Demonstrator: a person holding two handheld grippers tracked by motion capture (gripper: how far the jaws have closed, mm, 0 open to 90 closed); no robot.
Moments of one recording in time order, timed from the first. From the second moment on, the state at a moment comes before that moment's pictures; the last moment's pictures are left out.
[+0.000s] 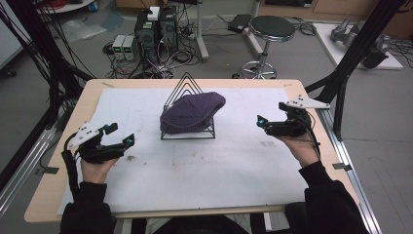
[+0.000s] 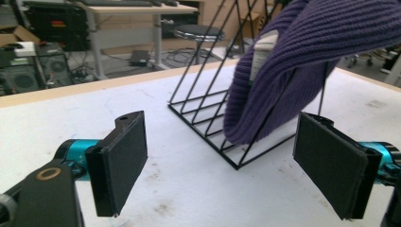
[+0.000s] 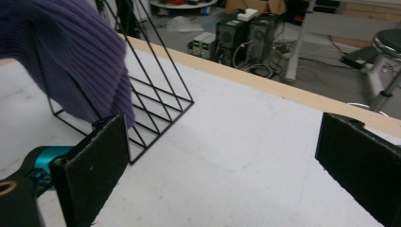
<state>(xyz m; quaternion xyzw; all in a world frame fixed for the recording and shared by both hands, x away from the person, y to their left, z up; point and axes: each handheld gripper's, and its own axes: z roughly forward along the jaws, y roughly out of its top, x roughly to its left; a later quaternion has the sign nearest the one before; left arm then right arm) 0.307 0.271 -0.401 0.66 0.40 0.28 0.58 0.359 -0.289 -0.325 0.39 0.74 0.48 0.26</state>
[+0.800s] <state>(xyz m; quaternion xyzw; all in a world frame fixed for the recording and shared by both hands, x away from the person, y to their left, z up) 0.276 0.298 -0.405 0.59 0.45 0.36 0.56 0.340 -0.321 -0.362 0.49 0.66 0.47 0.32</state>
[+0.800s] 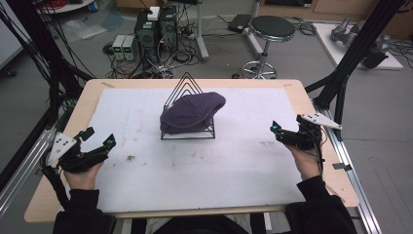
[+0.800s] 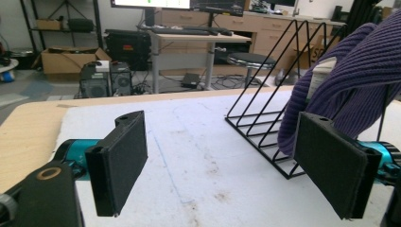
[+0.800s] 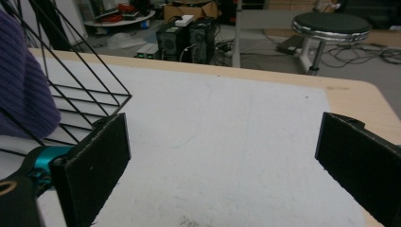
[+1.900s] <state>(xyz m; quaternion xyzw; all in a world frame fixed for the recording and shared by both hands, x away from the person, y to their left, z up) 0.267 0.308 -0.427 0.56 0.48 0.40 0.54 0.324 -0.326 -0.396 0.51 0.64 0.47 0.34</state>
